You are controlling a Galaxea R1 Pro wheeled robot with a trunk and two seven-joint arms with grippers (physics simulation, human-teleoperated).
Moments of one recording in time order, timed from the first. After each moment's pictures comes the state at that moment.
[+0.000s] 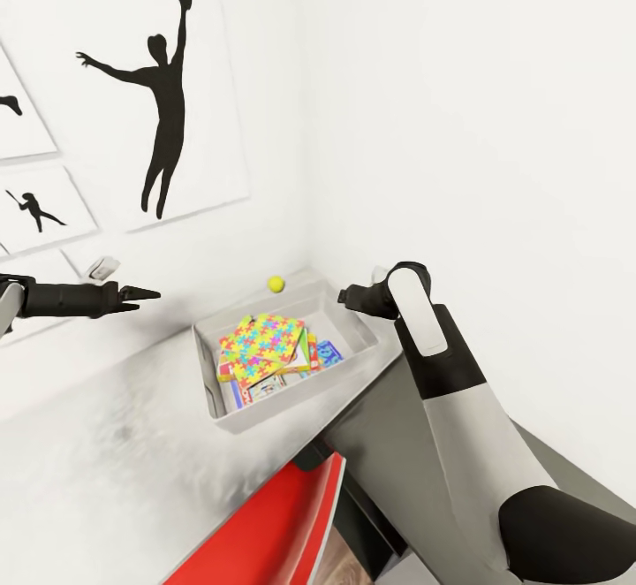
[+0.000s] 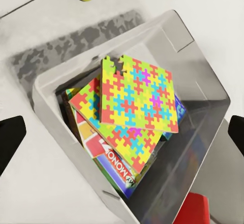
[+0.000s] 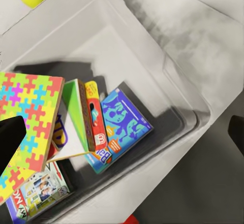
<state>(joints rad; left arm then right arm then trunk) -1.09 0.63 -0.13 -0.83 0.40 1.04 -0.94 -1.00 0.17 0.20 -1.25 -1.01 1.04 -0.96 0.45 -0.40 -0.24</state>
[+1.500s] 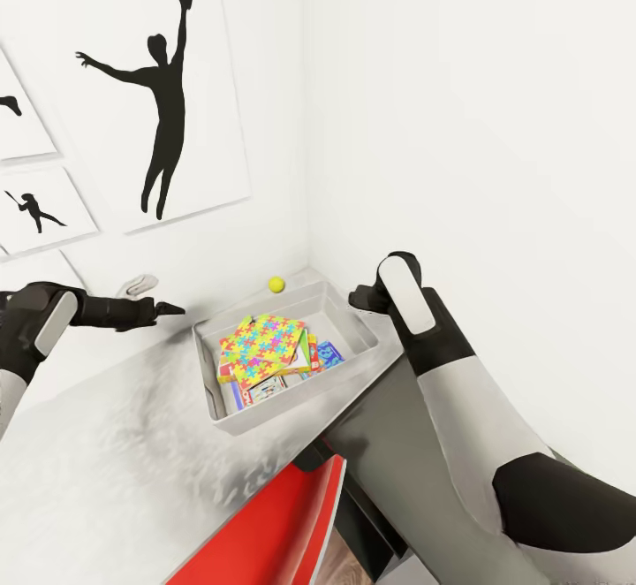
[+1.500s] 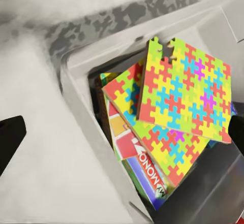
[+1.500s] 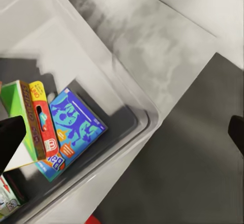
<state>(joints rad) -1.10 0.49 -0.13 -0.75 0.39 1.04 -0.64 -1.10 0.17 0.21 -1.06 -0.99 1.04 -1.08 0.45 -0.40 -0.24</state>
